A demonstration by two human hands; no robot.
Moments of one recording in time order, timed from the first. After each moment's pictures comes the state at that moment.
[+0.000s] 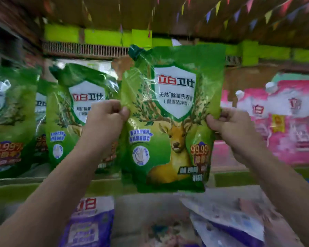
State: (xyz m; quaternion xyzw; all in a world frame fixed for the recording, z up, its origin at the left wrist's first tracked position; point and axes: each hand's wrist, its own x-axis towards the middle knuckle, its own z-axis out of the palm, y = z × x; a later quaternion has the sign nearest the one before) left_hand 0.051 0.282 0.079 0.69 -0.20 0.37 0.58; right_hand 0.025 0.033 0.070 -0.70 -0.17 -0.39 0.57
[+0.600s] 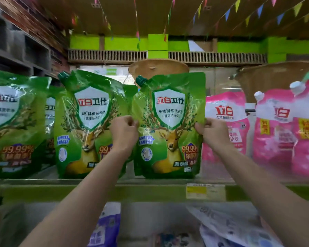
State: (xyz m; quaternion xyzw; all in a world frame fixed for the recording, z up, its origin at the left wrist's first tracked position) left_hand 0.119 0.243 0.070 0.74 -0.07 0.40 0.53; right_hand 0.118 0.032 0.070 -0.74 -0.09 -0.37 0.55
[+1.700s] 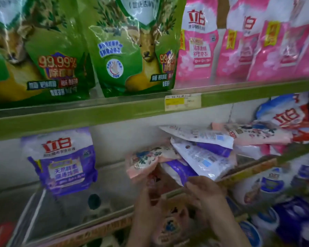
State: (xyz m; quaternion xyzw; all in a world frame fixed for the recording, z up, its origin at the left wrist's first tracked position) left_hand 0.022 0.199 -0.246 0.79 -0.07 -0.07 0.60; right_hand -0.017 0.060 -0.232 -0.61 0.26 -0.19 0.72
